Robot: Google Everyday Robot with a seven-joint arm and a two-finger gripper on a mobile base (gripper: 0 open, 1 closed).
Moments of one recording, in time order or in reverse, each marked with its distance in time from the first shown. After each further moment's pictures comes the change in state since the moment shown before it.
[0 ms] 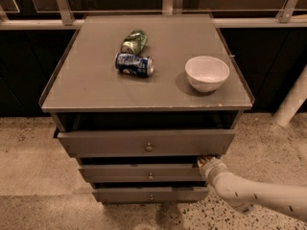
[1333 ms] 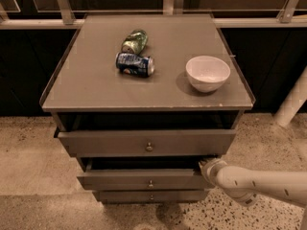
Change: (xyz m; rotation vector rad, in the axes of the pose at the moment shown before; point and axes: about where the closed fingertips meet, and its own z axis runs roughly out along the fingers) arm 0.012 0.003 0.002 -0.066 0.136 -0.015
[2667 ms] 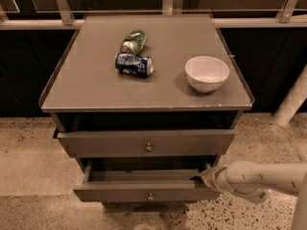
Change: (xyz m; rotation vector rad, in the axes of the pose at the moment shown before) arm 0.038 0.026 -0.034 -0.201 0.183 -0.004
